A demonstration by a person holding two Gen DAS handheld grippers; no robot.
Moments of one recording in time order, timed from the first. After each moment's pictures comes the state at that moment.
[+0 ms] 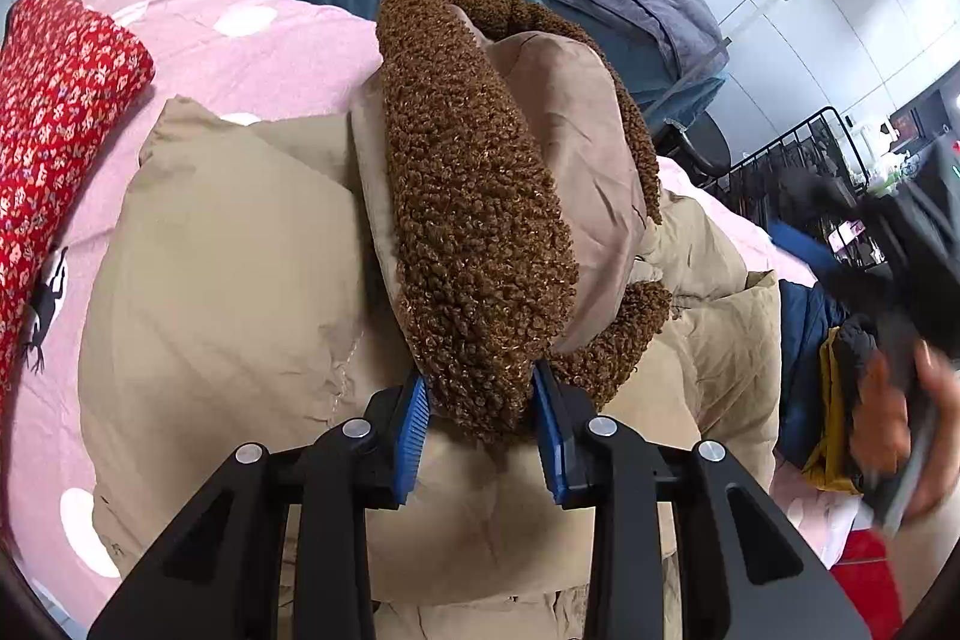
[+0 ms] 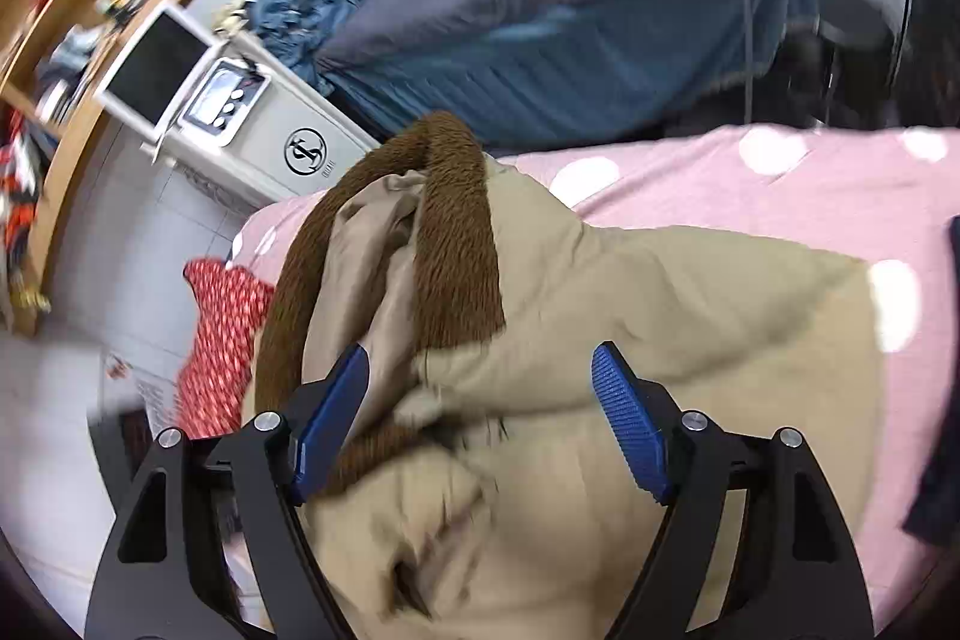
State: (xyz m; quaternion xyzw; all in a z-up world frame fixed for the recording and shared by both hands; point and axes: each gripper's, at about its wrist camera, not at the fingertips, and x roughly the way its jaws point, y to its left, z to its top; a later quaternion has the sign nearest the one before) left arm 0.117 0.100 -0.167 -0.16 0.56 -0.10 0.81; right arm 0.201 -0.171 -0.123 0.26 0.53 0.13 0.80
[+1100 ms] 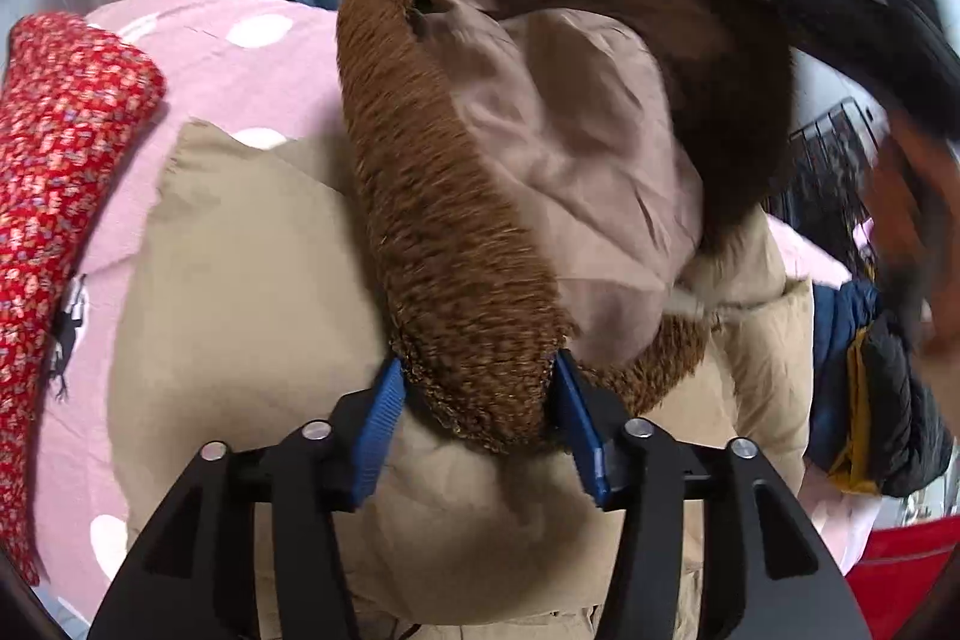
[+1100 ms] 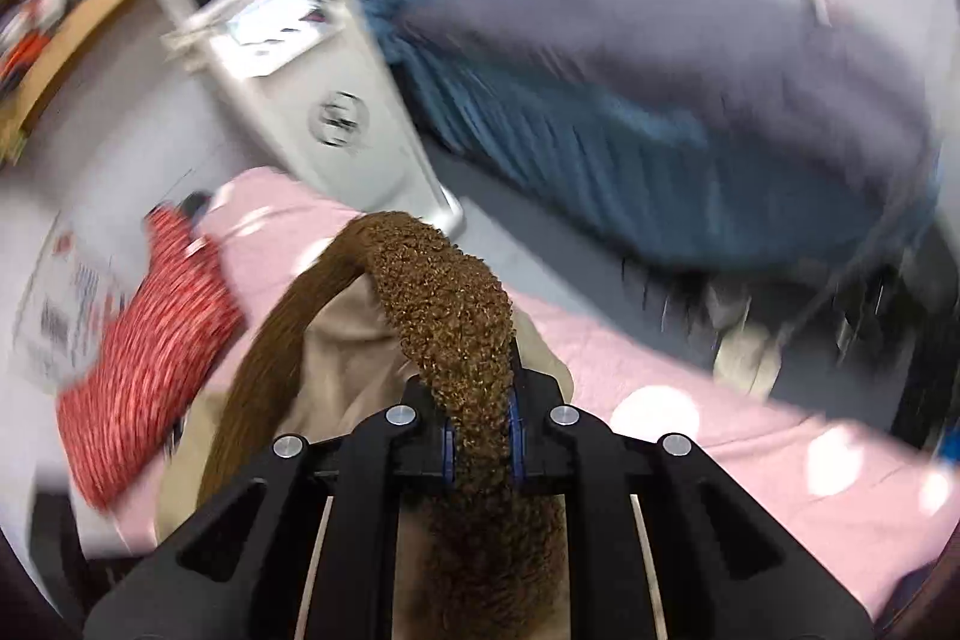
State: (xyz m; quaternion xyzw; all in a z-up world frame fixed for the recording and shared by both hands) left arm 0.137 0.105 -0.167 -0.14 0.56 -0.07 0.82; right arm 0.287 -0.064 -0.066 0.01 0.44 0.26 0.86
